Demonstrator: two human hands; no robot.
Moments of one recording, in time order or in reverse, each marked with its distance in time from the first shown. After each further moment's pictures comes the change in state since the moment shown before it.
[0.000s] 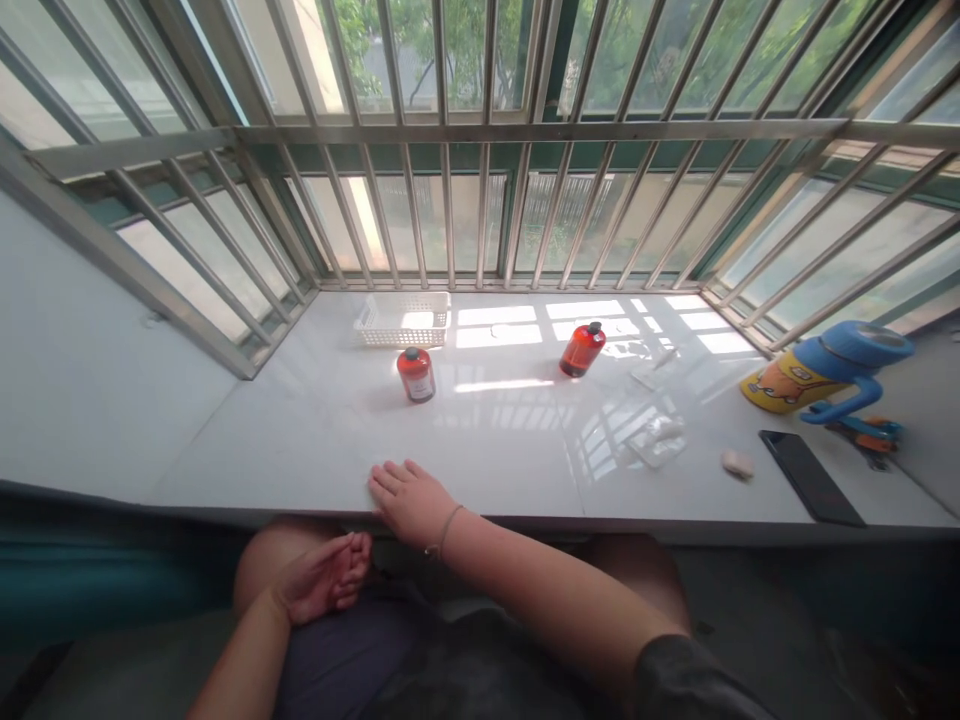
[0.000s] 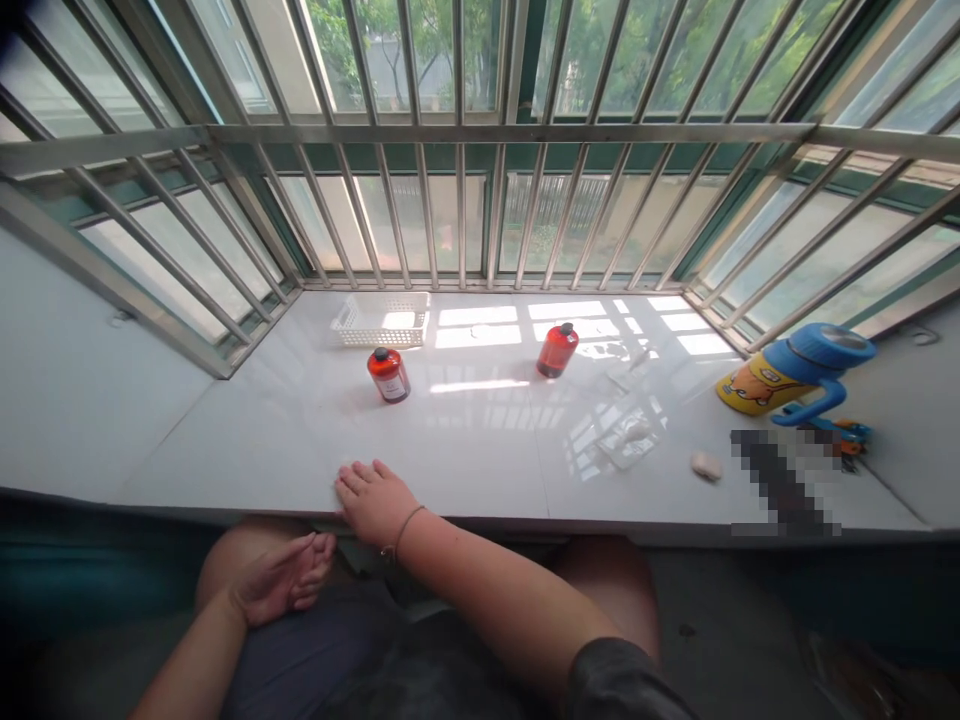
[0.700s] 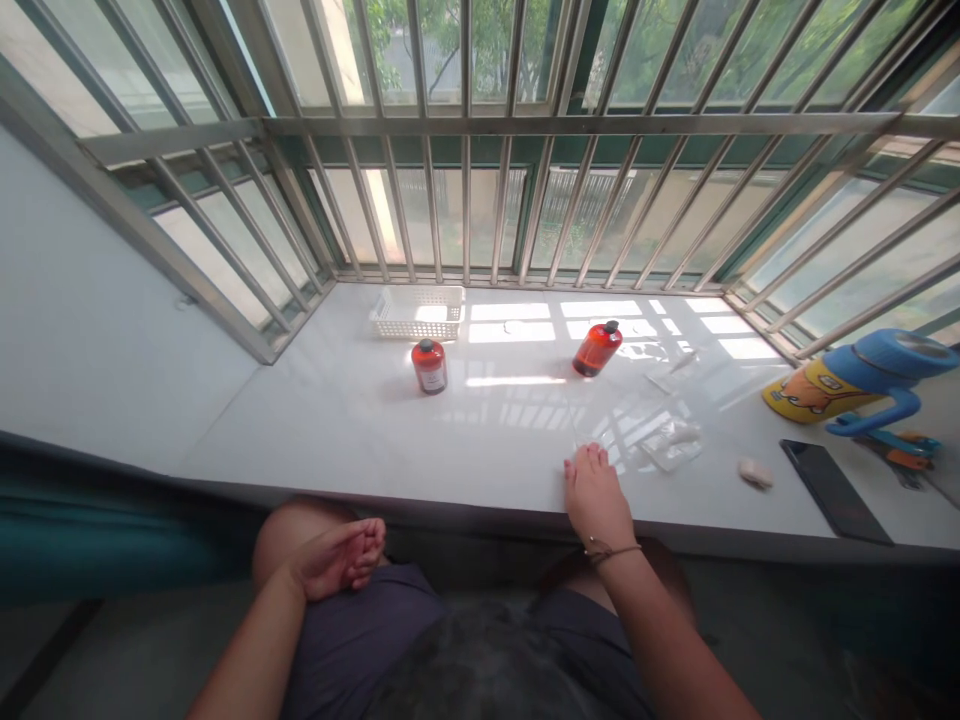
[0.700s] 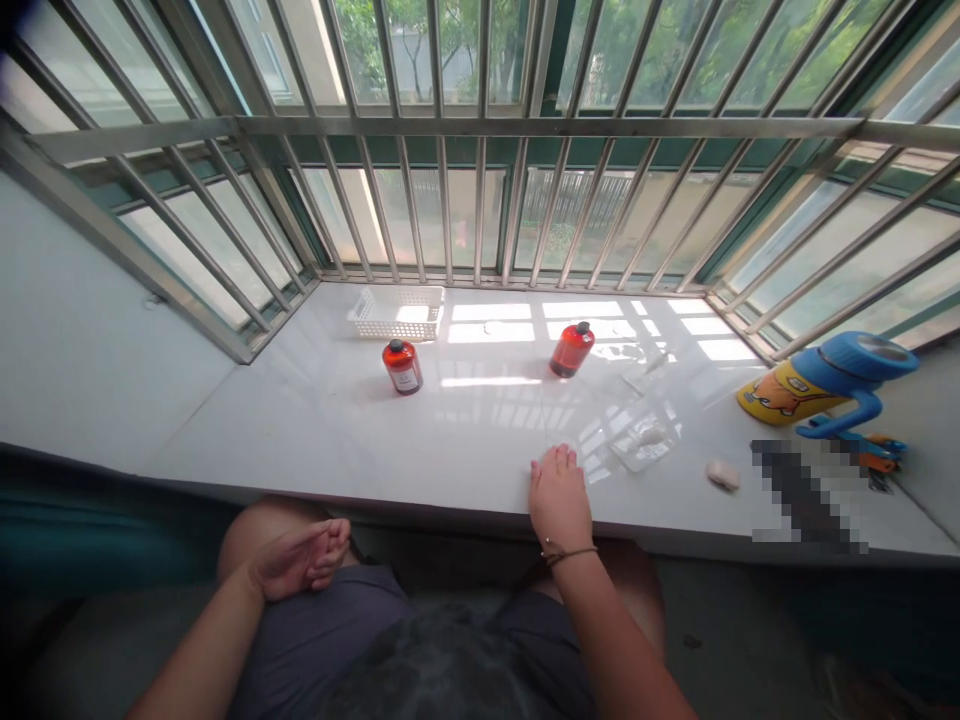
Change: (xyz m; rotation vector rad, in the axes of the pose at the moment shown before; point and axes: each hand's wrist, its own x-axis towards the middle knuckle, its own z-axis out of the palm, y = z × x) left_hand 0.002 0.000 0.012 0.059 0.020 -0.006; right_hand -0.207 0.118 -0.052 -0.304 0.167 1.019
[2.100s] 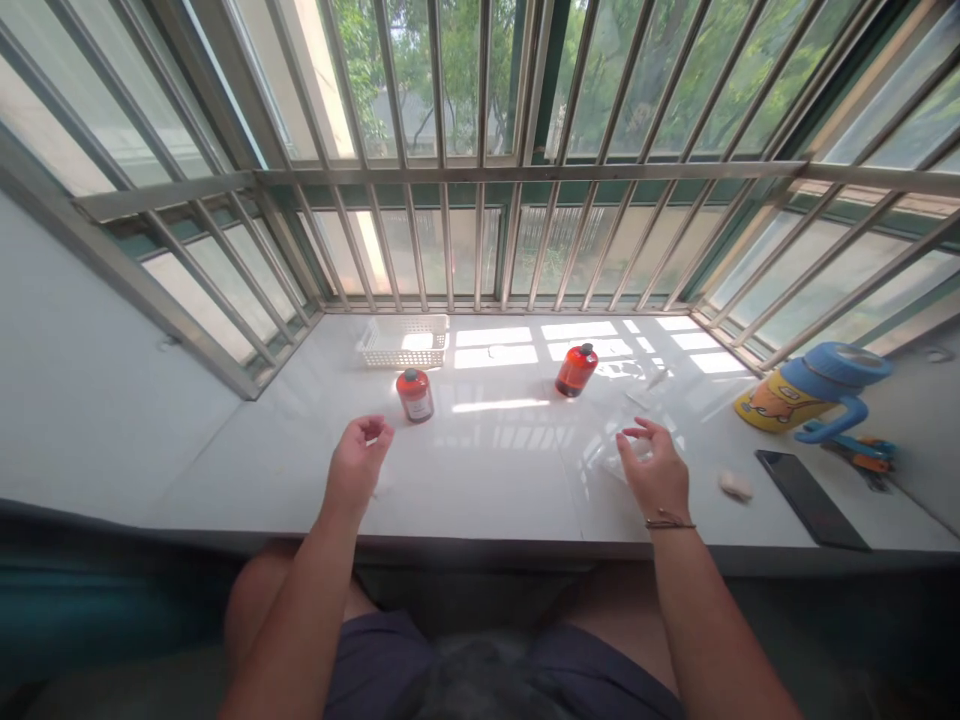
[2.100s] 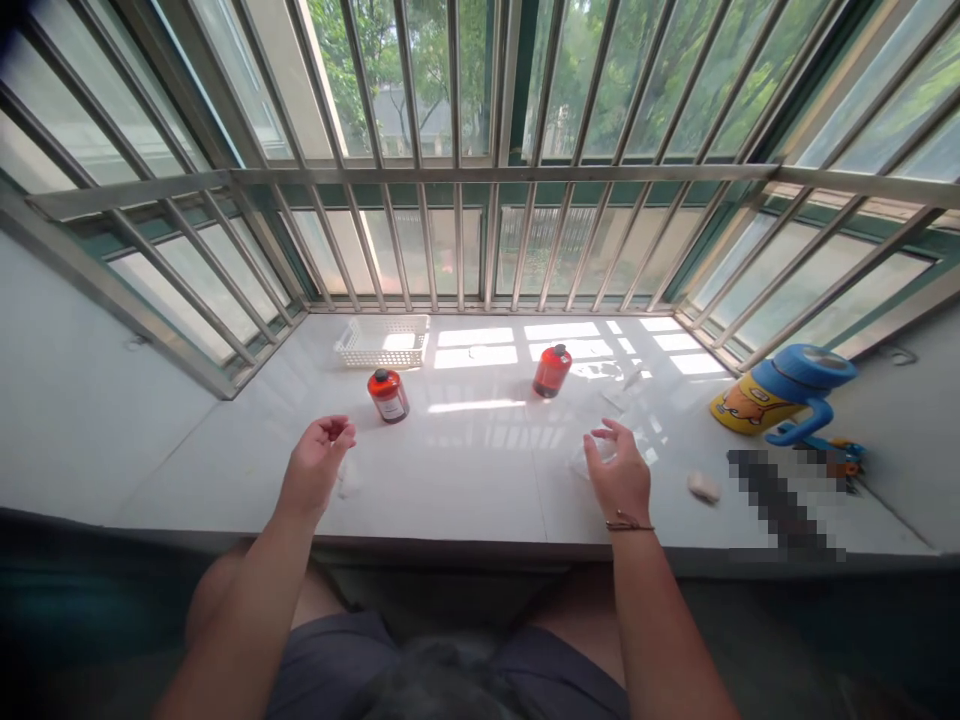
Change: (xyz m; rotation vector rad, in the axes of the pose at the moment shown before) left_hand 0.077 0.137 0.128 0.566 0.776 1.095; right_hand 0.071 0.096 -0.057 0.511 0.544 0.230
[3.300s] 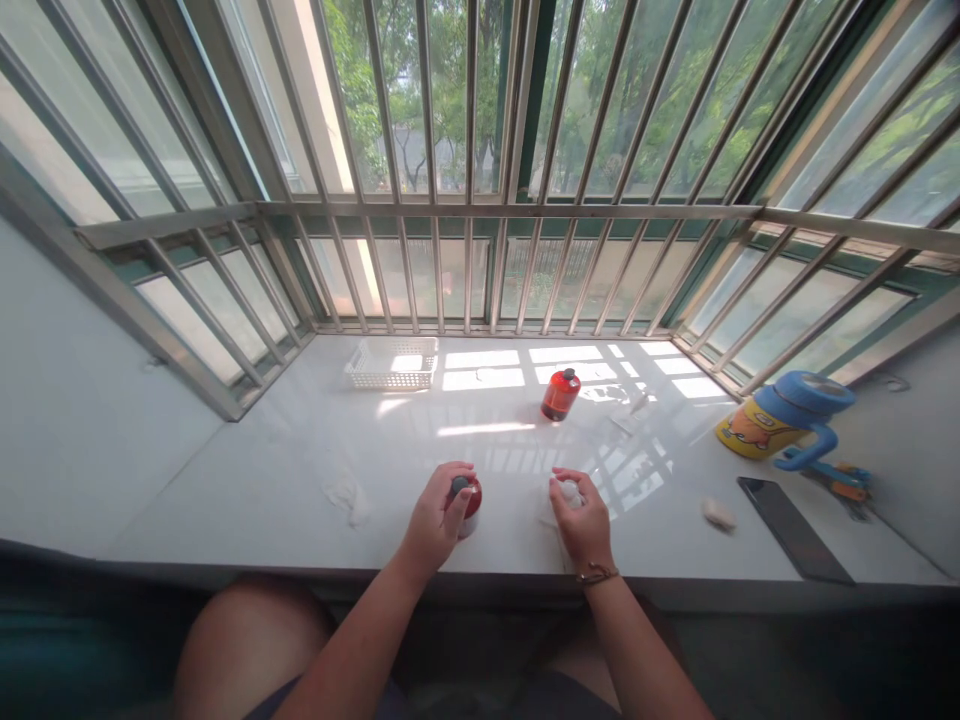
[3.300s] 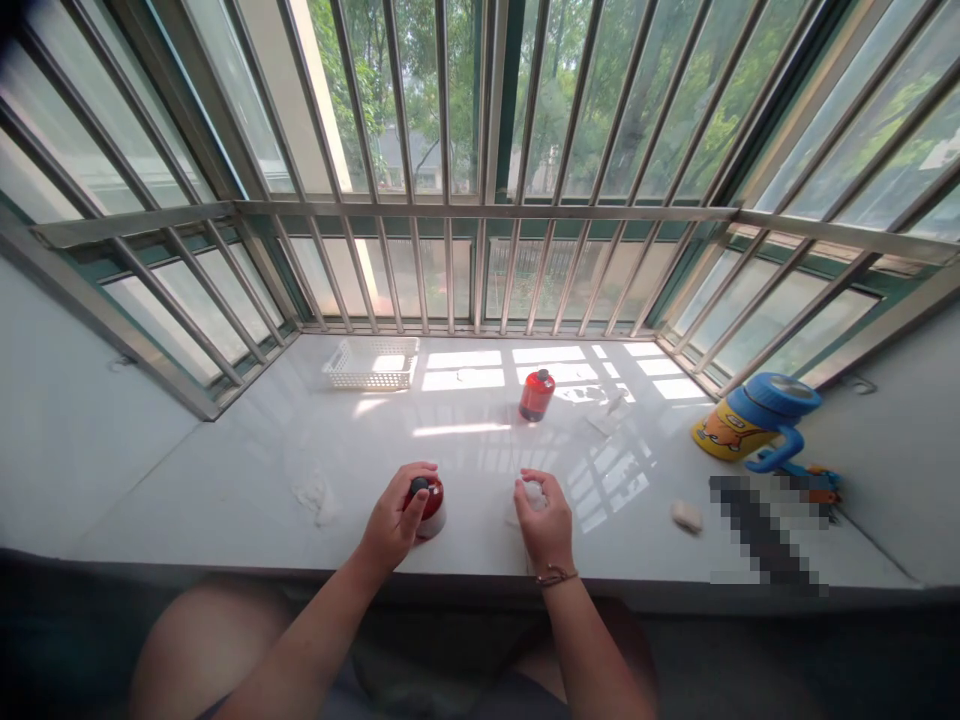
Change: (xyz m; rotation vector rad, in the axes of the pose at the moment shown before) left_hand -0.066 -0.006 0.109 0.116 -0.427 0.355; right_hand -0.063 -0.041 0.047 0.431 -0.125 0.023
